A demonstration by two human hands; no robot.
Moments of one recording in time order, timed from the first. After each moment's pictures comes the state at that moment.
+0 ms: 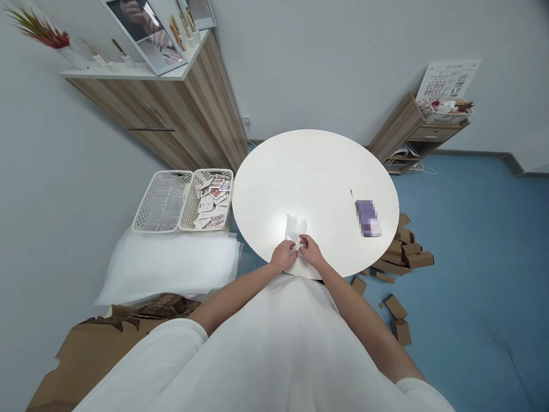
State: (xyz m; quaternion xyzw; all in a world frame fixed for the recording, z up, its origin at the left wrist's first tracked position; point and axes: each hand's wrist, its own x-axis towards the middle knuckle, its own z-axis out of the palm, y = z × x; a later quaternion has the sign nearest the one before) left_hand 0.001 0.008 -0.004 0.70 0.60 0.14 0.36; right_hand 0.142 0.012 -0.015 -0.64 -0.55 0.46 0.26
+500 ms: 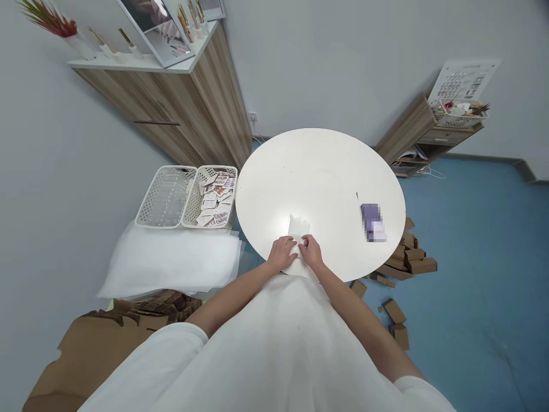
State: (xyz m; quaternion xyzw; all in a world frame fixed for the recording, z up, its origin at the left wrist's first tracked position) left_hand -0.015 0.011 -0.004 0.79 0.54 0.14 0.26; right_hand 0.132 0.018 -0.017 -0.69 -0.58 0.37 0.21
